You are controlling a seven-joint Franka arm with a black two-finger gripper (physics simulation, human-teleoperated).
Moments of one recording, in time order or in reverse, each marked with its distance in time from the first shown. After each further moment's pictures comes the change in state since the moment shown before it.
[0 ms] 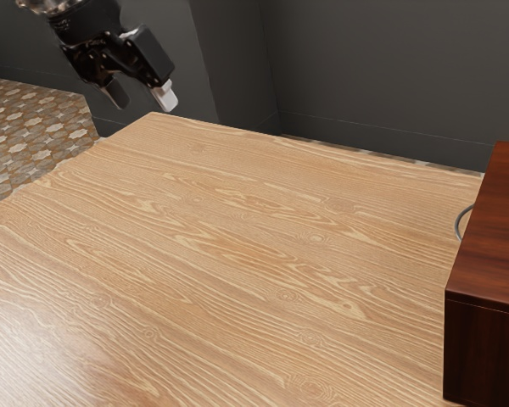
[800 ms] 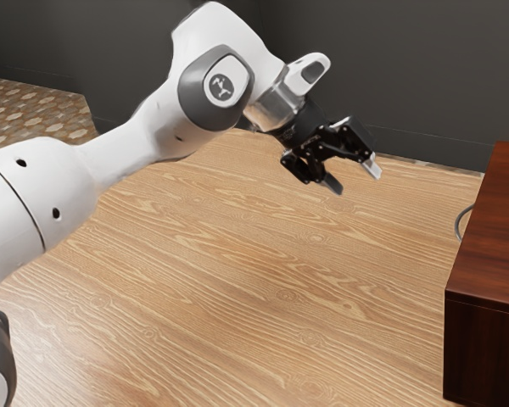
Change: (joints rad) arm -0.008 0.394 -0.120 -0.118 -0.432 0.564 -0.145
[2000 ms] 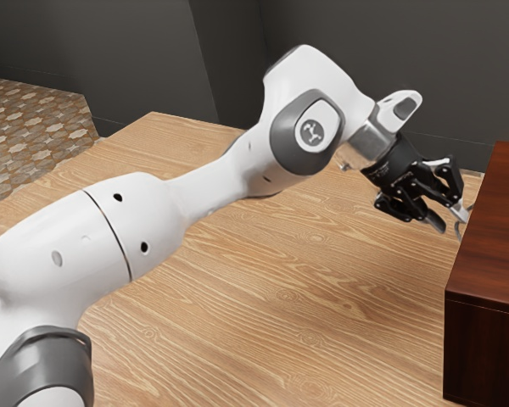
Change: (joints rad) arm -0.073 0.242 -0.123 0.201 -0.006 0.086 -0.135
